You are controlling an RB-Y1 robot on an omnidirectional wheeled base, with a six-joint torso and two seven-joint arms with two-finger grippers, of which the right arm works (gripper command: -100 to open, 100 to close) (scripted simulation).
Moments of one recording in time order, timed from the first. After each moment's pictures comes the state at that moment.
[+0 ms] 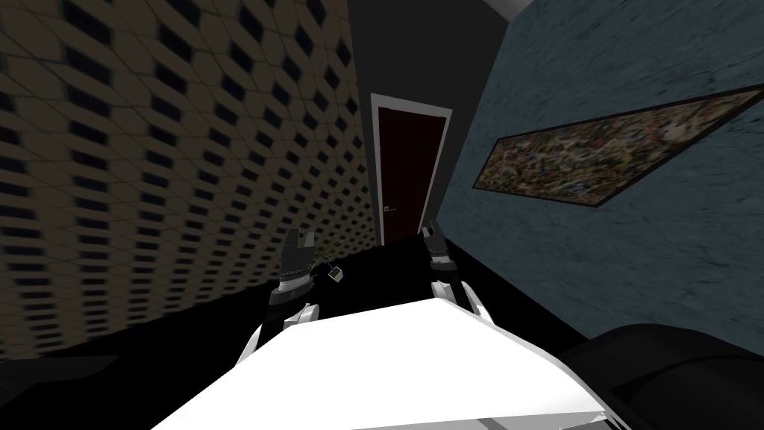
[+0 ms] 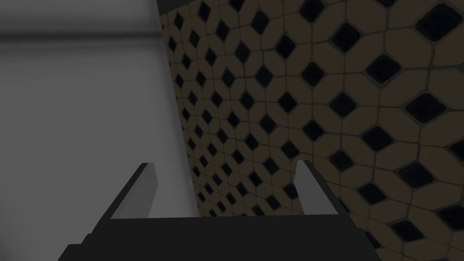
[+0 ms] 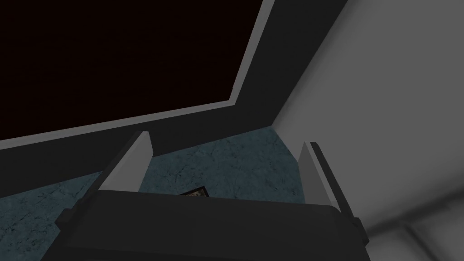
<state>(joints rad) 0.47 -0.06 -0.03 -2.05 0.09 -0.58 -0.13</state>
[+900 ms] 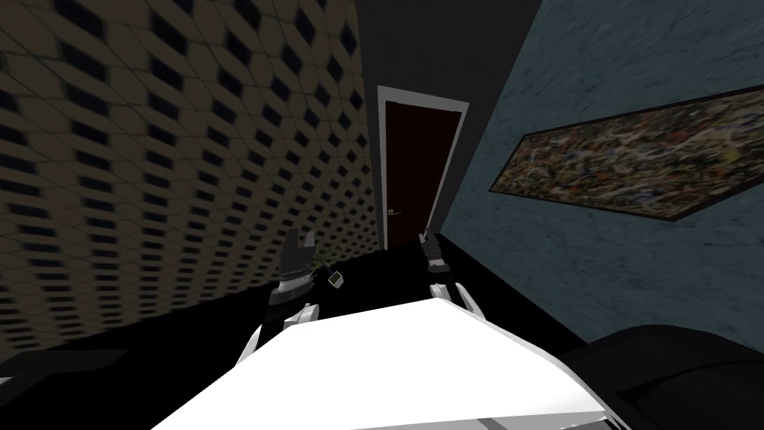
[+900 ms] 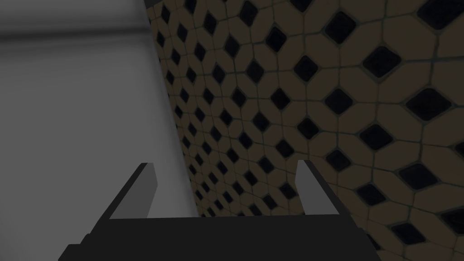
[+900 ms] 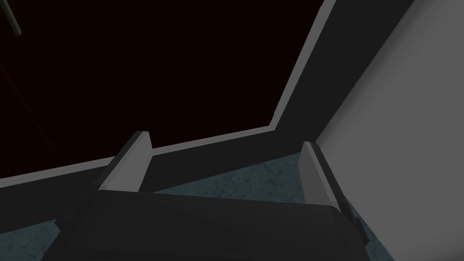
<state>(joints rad) 0.42 -0.11 -0.03 -1.84 0.06 -0.62 -0.15</state>
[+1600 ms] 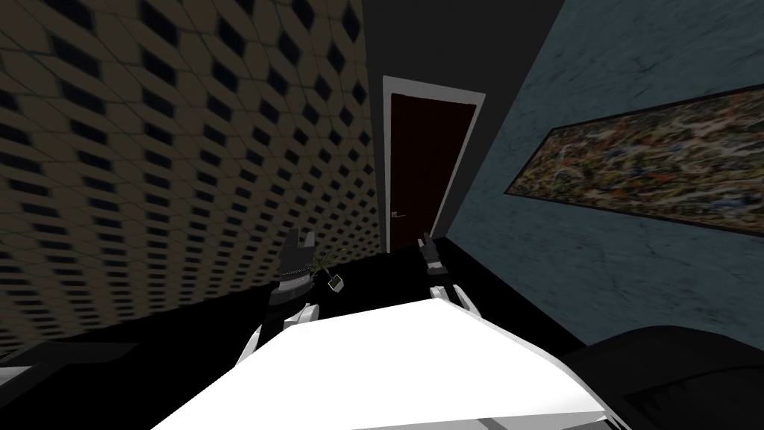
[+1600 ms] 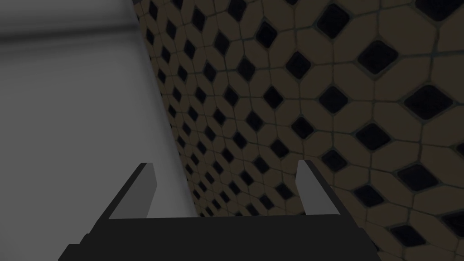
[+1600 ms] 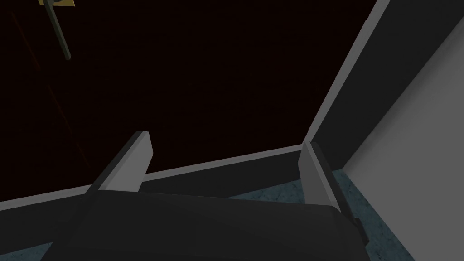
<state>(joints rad) 0.38 -0.14 -0.02 -1.68 0.04 -0.66 -0.17</state>
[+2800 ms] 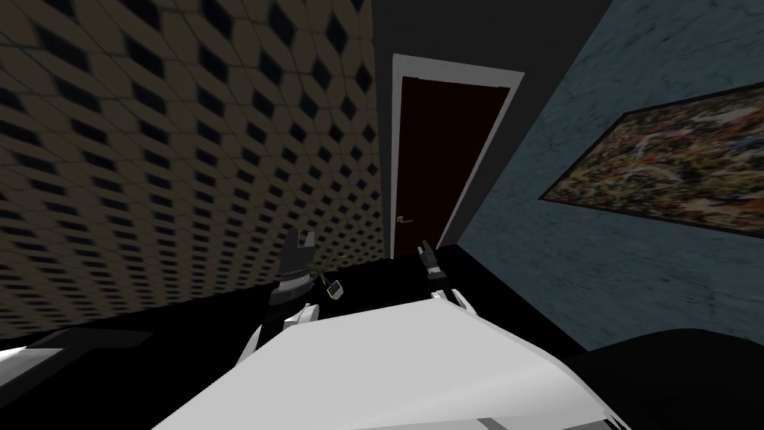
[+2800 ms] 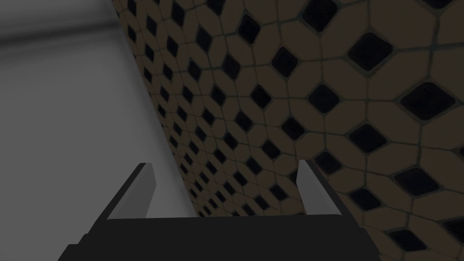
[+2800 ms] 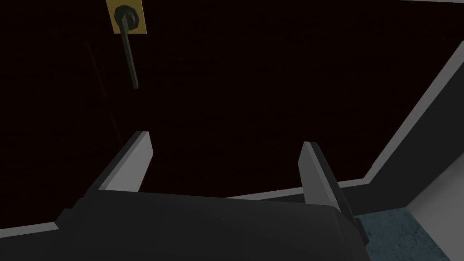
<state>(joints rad) 0.29 -0.19 -0.01 -1.39 0.01 -0.73 -0.19</state>
